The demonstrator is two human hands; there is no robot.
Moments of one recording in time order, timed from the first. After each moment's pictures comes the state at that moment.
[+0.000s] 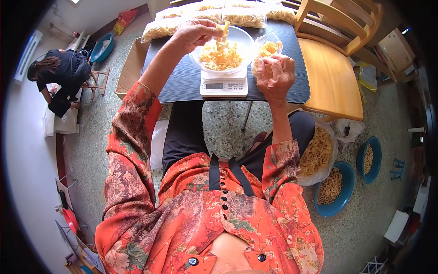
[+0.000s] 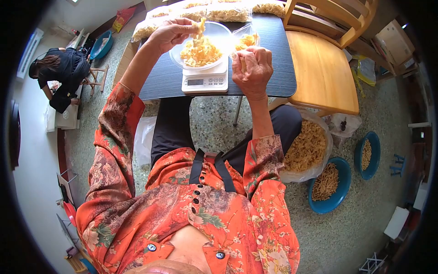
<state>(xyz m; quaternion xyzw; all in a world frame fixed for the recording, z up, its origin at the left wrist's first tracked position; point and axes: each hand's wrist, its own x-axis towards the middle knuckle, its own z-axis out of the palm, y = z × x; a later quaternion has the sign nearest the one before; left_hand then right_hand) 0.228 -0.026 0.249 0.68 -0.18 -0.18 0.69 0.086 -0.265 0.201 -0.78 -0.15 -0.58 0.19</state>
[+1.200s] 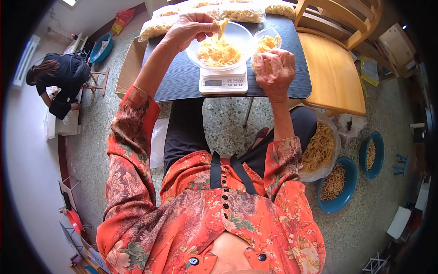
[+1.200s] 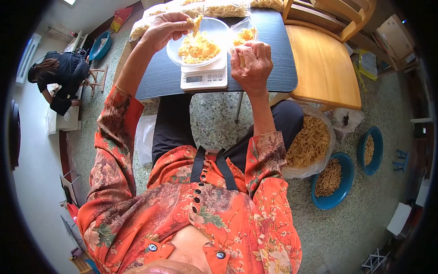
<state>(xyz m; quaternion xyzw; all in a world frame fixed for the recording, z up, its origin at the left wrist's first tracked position) 0.216 -0.021 0.263 0.72 -0.27 -0.13 0.63 0.087 -0.266 0.200 -0.78 -0.16 -0.57 0.19</state>
